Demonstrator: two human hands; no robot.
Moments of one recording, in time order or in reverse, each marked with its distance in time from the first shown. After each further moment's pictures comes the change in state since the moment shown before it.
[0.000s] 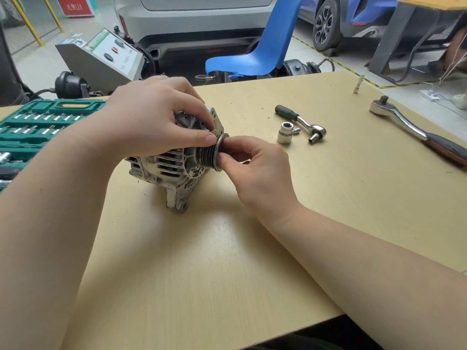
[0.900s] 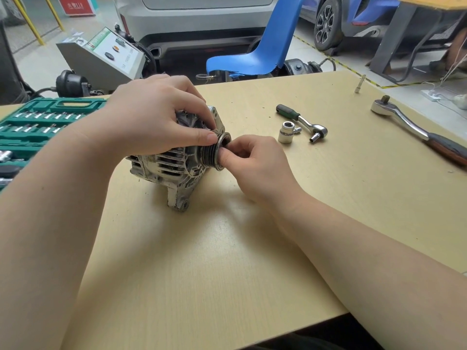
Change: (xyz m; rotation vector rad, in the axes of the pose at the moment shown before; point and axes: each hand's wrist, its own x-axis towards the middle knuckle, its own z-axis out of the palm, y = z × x) left_hand 0.001 -0.001 0.001 0.012 -0.004 0.008; right_hand 0.015 0.000 -0.008 -0.160 -0.148 0.145
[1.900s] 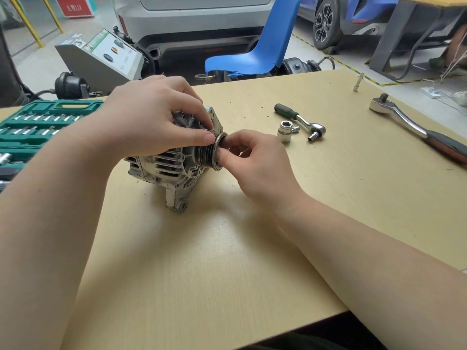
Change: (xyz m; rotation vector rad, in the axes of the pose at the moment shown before) left_hand 0.001 -0.001 0.000 0.000 -0.001 -0.002; right_hand -0.002 0.002 0.000 0.036 0.061 -0.084
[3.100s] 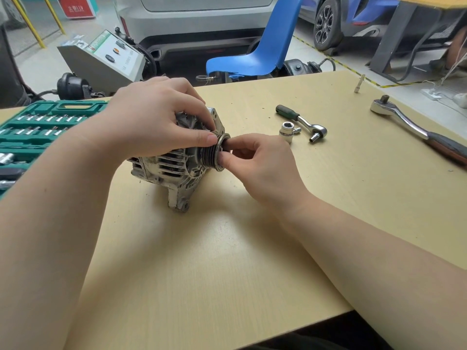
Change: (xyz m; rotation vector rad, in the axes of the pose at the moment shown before) left_hand -0.001 0.001 0.000 0.008 0.013 -0.013; right_hand -0.002 -0.002 -0.005 -0.045 -0.009 -0.075
